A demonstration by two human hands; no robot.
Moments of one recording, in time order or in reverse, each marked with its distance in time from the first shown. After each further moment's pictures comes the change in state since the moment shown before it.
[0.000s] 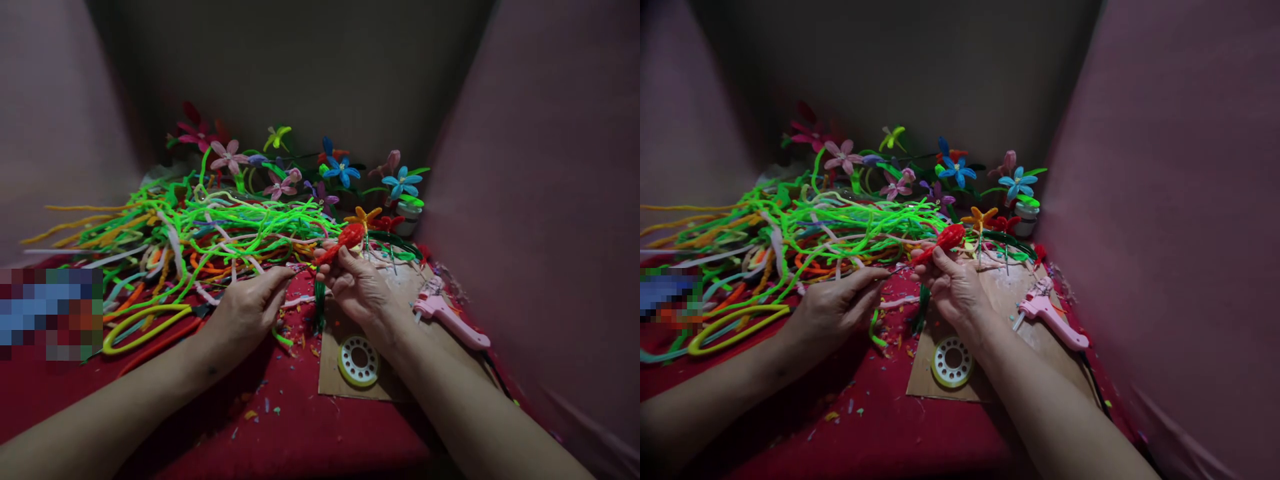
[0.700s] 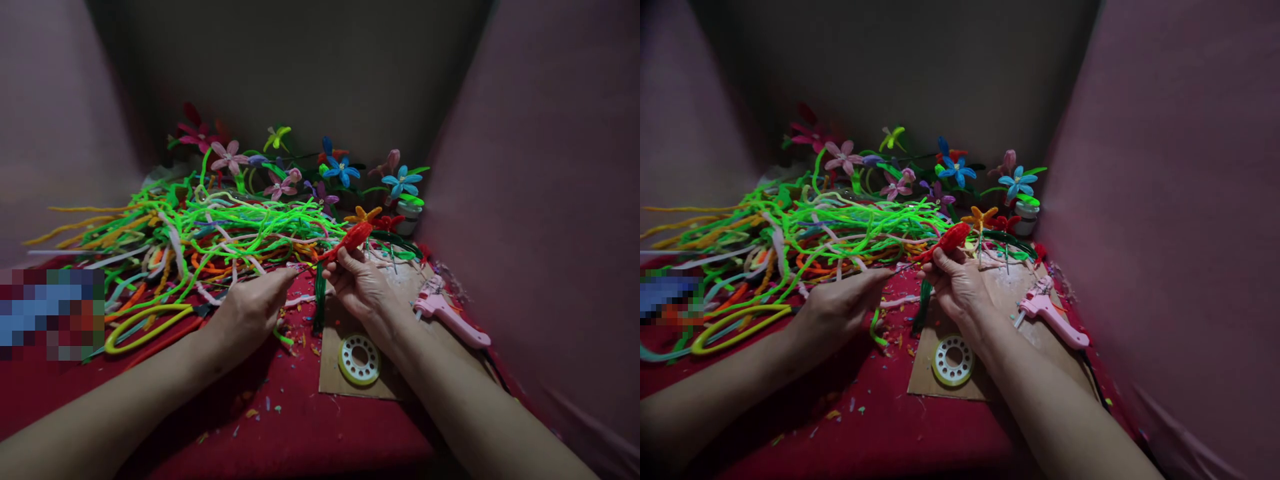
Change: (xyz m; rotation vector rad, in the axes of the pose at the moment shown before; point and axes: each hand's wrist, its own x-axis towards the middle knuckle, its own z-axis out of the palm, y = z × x) left_hand 0.003 -0.001 -0.001 -0.676 -0.115 -0.396; right_hand 0.005 0.001 -0.001 0.038 0.165 -0.055
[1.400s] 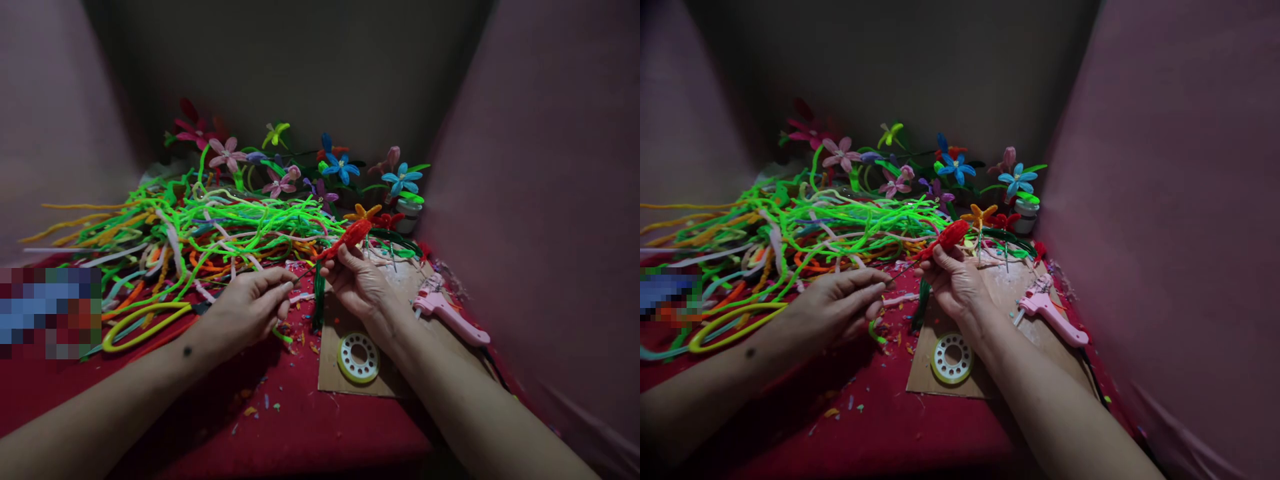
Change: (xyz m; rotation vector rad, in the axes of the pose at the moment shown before) left_hand -0.003 0.009 0.001 -0.086 -0.132 -0.284; right_hand 0.000 -0.001 0.001 0.057 -0.016 0.053
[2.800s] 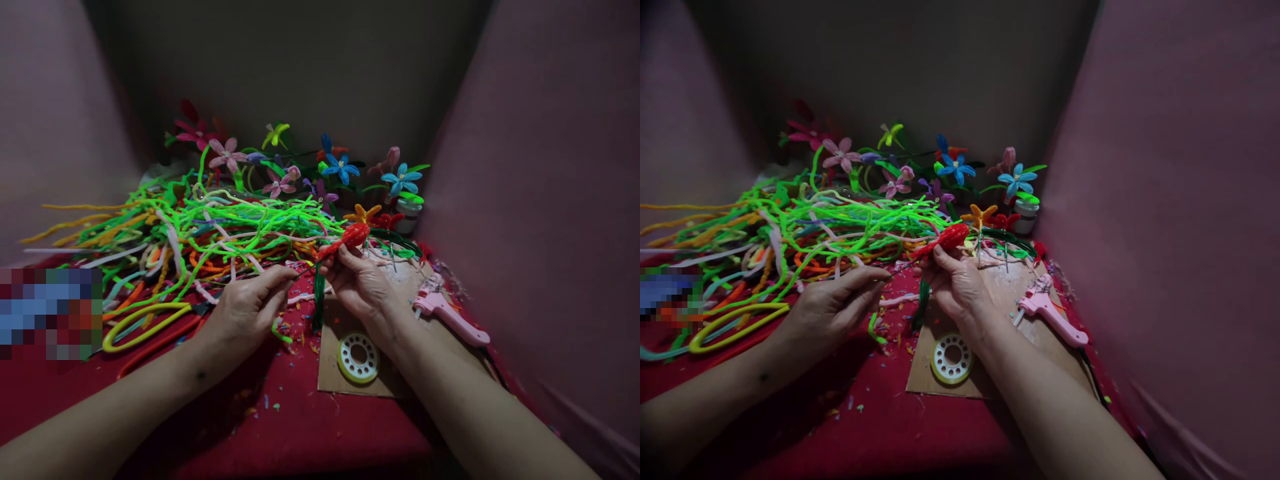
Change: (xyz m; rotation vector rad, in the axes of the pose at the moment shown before) left_hand -0.004 -0.005 0.001 0.579 0.260 0.487; right_hand 0.000 0.000 -0.001 -0.010 -0.050 -0.013
